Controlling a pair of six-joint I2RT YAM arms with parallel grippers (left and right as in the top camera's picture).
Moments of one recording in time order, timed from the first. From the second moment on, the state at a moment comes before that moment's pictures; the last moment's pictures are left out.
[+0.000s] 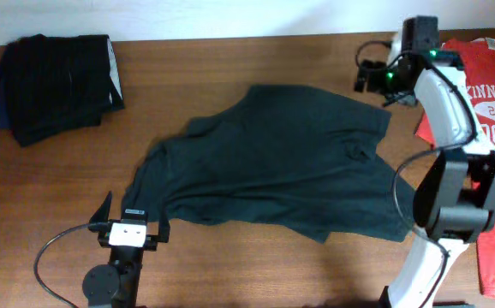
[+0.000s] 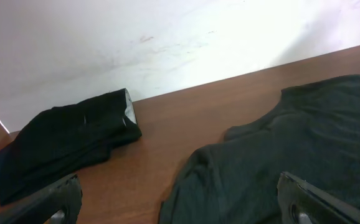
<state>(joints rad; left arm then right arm) 0.05 0.01 0.01 -0.07 0.11 0.23 -0.13 2.11 1.83 -0.86 -0.13 0.19</state>
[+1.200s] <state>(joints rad) 0.05 0.01 0.01 -0.07 0.11 0.23 0.09 2.37 2.09 -0.74 -0.20 0.29</state>
